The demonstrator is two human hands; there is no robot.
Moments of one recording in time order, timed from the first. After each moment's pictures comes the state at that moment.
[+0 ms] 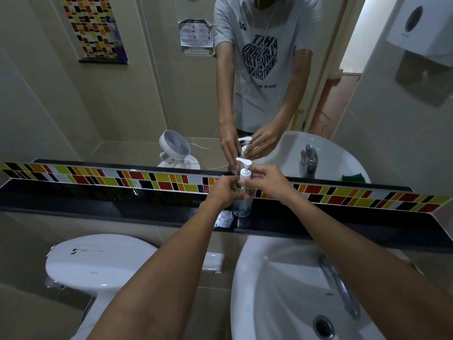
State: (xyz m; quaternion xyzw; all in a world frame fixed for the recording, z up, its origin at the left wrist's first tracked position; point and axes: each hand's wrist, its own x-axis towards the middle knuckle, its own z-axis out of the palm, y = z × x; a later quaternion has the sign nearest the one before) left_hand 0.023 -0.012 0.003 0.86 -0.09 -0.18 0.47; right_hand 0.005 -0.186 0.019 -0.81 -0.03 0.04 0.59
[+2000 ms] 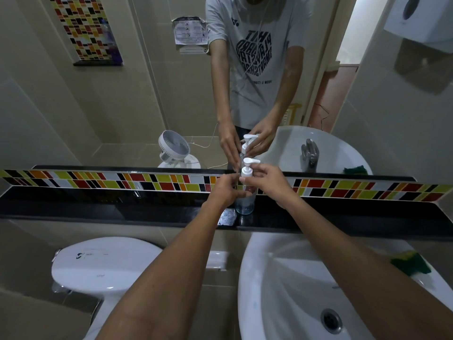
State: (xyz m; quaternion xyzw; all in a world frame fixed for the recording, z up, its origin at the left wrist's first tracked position) left_hand 0.030 -0.014 -0.006 0.84 -0.10 -0.17 0.50; right_hand -0.007 -0.171 0.017 -0.77 0.05 0.00 0.64
